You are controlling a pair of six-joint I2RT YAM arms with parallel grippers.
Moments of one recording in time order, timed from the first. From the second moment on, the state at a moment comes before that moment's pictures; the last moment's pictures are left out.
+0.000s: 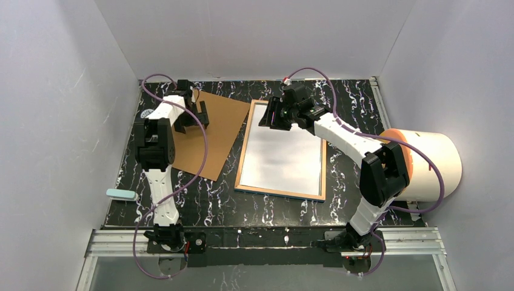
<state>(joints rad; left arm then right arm) -0.04 2.19 1.75 -0.76 -0.06 -0.26 0.59 1.72 1.41 -0.38 -0.20 0.66</state>
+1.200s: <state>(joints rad) 0.07 2.24 1.91 -0.81 -0.04 -0.18 0.81 2.24 1.81 -0.40 -0.20 1.10</state>
